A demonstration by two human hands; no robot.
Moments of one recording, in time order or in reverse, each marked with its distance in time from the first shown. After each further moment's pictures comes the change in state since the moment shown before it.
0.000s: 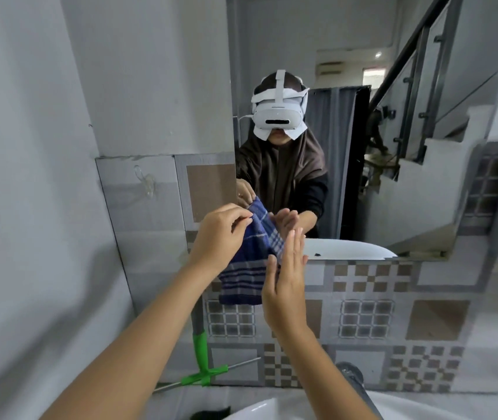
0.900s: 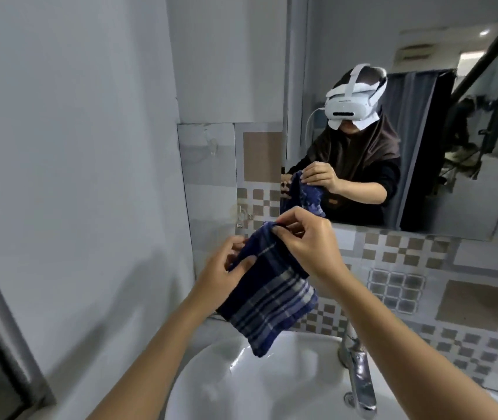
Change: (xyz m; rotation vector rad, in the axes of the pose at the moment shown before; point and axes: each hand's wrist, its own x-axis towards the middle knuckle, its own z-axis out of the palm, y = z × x) left_hand -0.165 0.052 -0.052 -0.333 -0.150 -0.565; right_hand -0.016 -0.057 -0.074 0.231 -0.413 -0.145
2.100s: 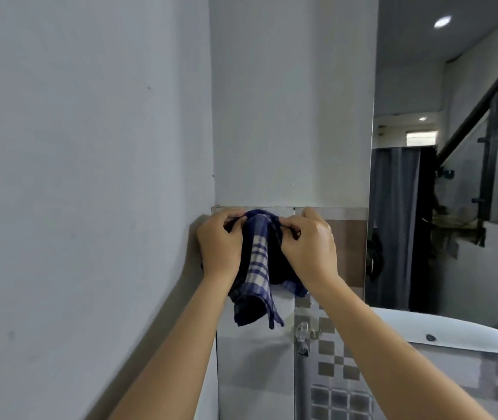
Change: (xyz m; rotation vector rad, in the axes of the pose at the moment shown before) left_hand 0.258 -0.026 -0.139 -0.009 0.603 0.344; right_hand 0.222 -0.007 0.134 -0.332 0.422 -0.109
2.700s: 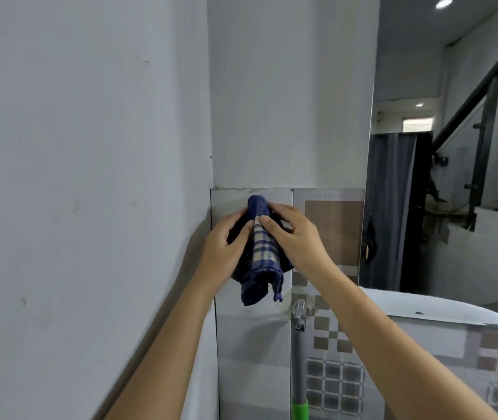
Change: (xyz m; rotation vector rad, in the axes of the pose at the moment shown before) left_hand -0.036 -0.006 -0.026 -0.207 -0.427 -0.129; right_hand -0.018 -0.007 -0.002 0.396 -0.339 0.162
